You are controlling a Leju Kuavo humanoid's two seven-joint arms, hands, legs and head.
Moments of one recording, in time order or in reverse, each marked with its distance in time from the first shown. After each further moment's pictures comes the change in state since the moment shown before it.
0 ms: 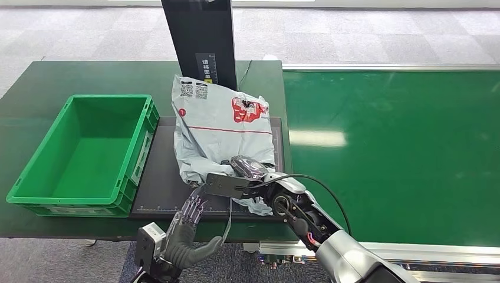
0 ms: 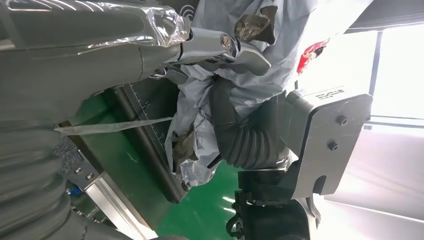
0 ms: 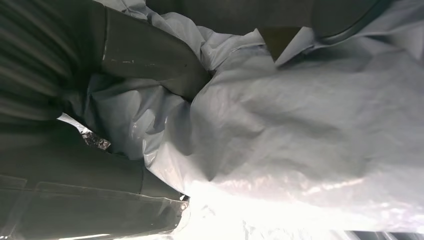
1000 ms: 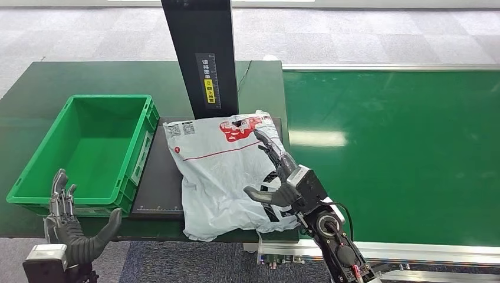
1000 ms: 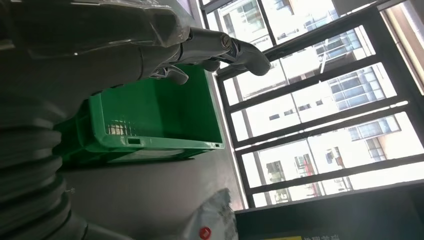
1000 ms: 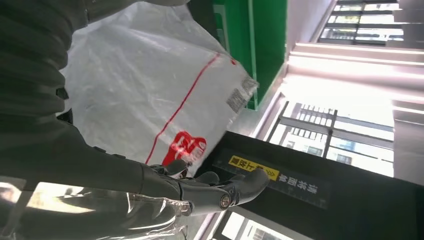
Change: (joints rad) left arm 0.130 0.005 0.392 -0.346 -0.208 0.361 -0.116; right arm 0.350 -0.091 -0.345 -0.461 -0.445 0.060 -0.325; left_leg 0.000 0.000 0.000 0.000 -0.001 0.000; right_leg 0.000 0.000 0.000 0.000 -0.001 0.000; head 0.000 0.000
